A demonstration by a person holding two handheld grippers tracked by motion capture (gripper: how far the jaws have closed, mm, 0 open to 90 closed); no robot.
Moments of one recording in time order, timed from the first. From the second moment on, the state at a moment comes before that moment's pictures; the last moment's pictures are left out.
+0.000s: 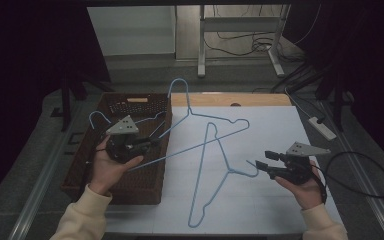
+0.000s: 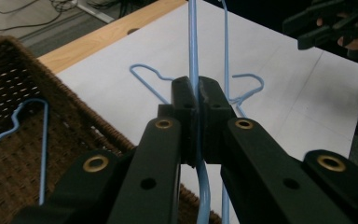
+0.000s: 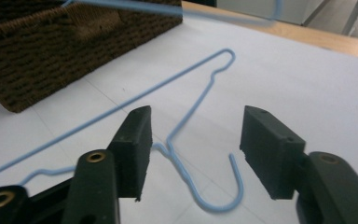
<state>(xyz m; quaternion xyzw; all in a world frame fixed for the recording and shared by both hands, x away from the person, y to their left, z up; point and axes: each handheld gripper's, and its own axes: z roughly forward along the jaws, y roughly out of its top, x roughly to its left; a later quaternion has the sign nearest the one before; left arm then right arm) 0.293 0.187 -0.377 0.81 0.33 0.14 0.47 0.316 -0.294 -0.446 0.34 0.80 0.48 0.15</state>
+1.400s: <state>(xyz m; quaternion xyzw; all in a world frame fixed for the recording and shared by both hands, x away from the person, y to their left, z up) 0.257 0.292 -0.393 0.73 0.43 0.19 0.50 0.318 -0.301 -0.468 0.36 0.81 0.45 0.14</state>
